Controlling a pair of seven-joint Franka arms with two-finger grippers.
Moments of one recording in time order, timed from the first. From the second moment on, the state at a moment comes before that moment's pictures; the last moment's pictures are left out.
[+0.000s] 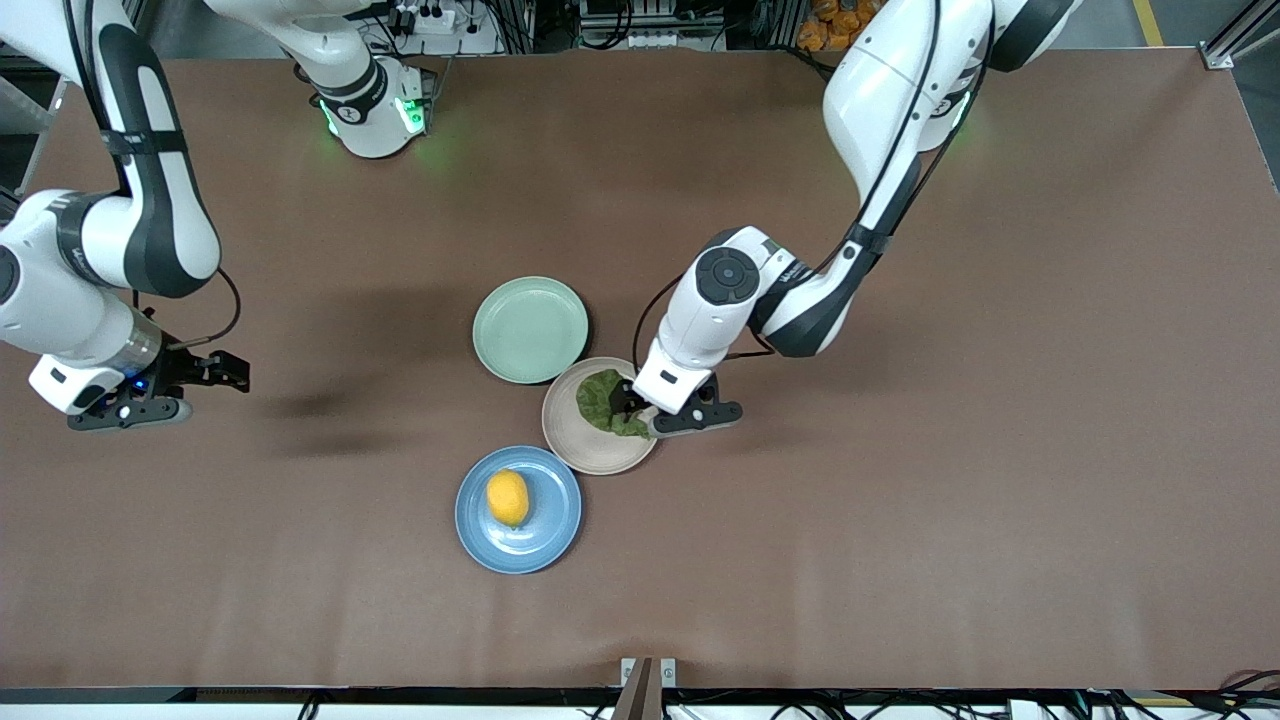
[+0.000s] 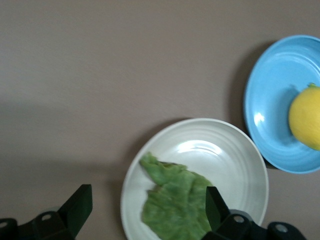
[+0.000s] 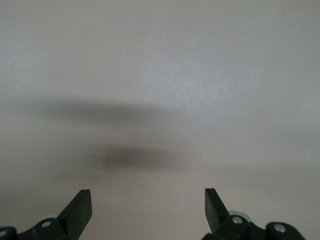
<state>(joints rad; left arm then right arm) -0.54 0.76 -0.18 -1.47 0.09 2.48 -0.94 0.07 0.23 -0.22 -2.00 0.02 2.25 -0.29</state>
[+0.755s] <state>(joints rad) -0.36 0.62 -0.18 -1.47 0.09 2.21 -0.75 0.06 0.12 -0.16 -1.87 -0.02 1.96 -0.17</state>
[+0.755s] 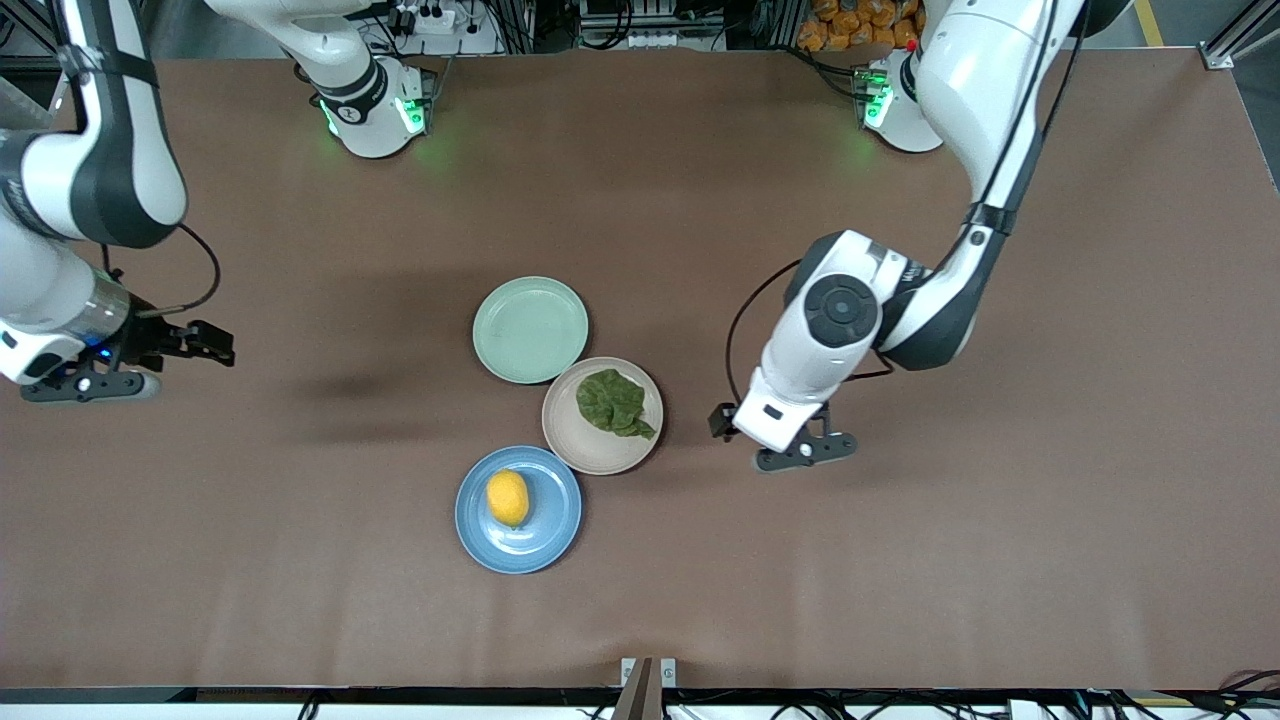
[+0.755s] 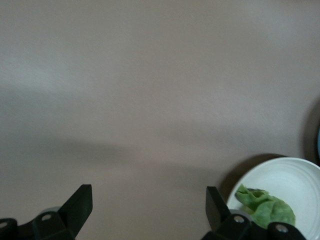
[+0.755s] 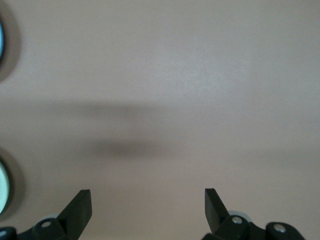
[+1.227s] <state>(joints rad) -0.28 0.61 -0.18 -1.47 0.09 2.09 -0.65 0.02 0.10 -0.11 -1.67 -0.03 1.76 -0.17</state>
